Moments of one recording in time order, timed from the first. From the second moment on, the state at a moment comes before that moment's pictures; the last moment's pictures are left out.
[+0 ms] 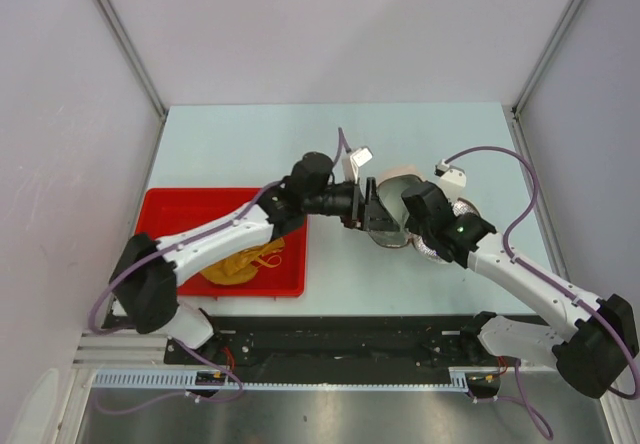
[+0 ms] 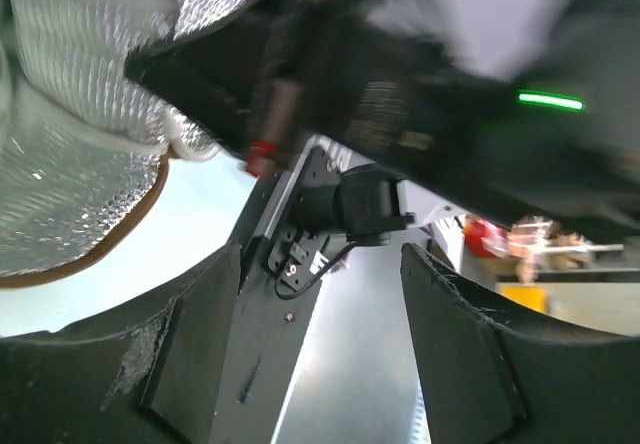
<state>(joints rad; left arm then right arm) -0.84 1.49 1.15 0.01 0.61 -0.77 0.68 1.11 0.87 -0.59 0.57 0.84</state>
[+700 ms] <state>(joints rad) -0.88 1.73 1.27 0.04 0.49 -0.93 0.63 1.06 0.87 -0.61 0.59 0.86</state>
